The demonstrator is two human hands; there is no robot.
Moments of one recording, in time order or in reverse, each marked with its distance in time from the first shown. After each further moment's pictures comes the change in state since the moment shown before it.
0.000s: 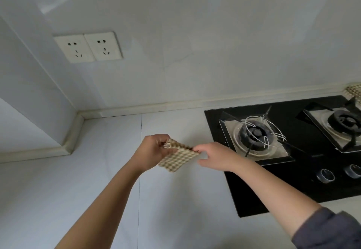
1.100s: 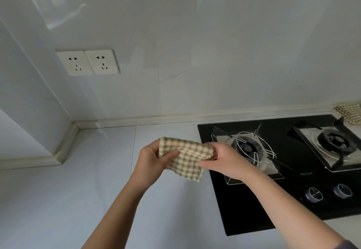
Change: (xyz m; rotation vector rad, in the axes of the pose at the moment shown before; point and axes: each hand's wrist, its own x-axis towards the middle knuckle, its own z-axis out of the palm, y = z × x) left_hand -0.014 0.069 0.022 -0.442 0.216 -0.063; right_hand -0.038 0.007 -0.050 0.446 0.201 -0.101
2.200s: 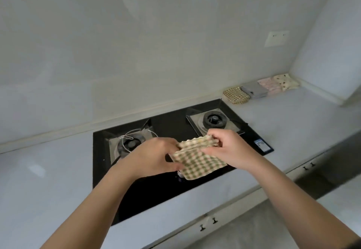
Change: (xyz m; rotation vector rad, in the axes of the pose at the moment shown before) left_hand -0.028 0.098 0.379 0.769 -0.733 0.638; right_hand -0.294 0.120 -0.290 -0.149 0.313 0.037
